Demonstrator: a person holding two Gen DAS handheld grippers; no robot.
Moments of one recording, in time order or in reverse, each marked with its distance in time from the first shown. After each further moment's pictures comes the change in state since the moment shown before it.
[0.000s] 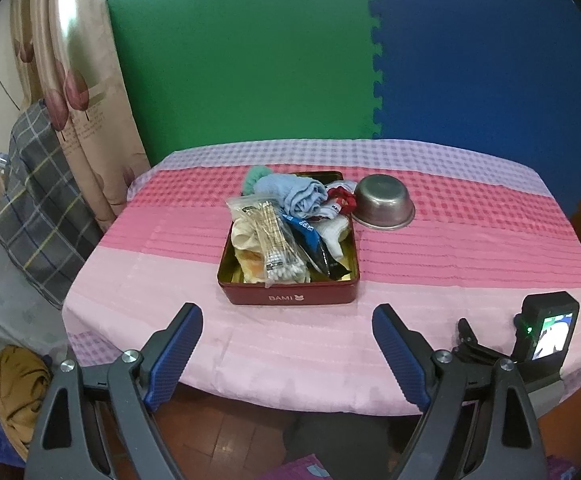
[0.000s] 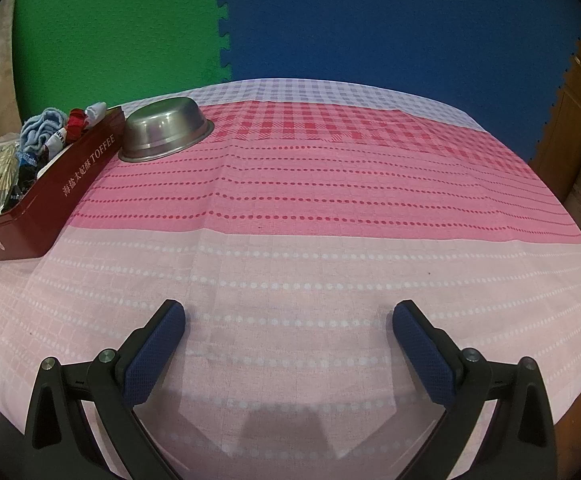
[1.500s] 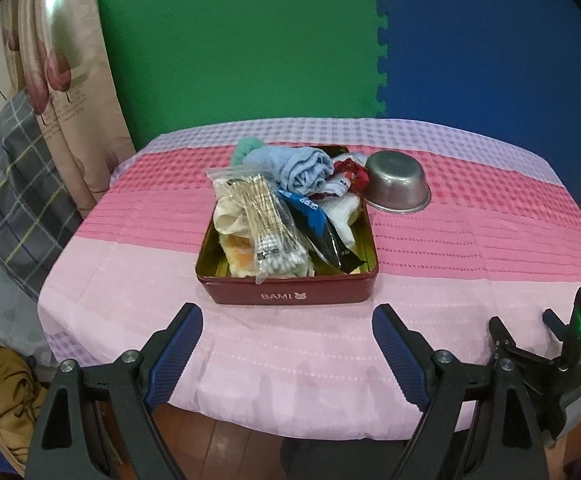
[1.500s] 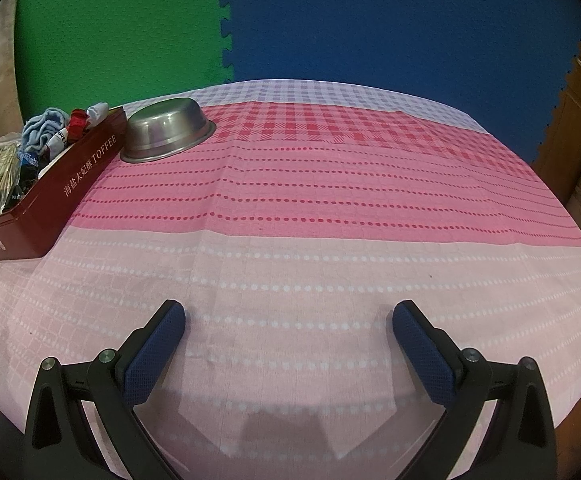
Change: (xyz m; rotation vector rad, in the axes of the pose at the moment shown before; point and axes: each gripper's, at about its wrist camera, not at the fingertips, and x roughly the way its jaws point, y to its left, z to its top) left arm 0.073 0.006 -0.011 0.009 0.022 -0.016; right arm -0.001 0.002 -0.001 0.004 -0.001 -0.004
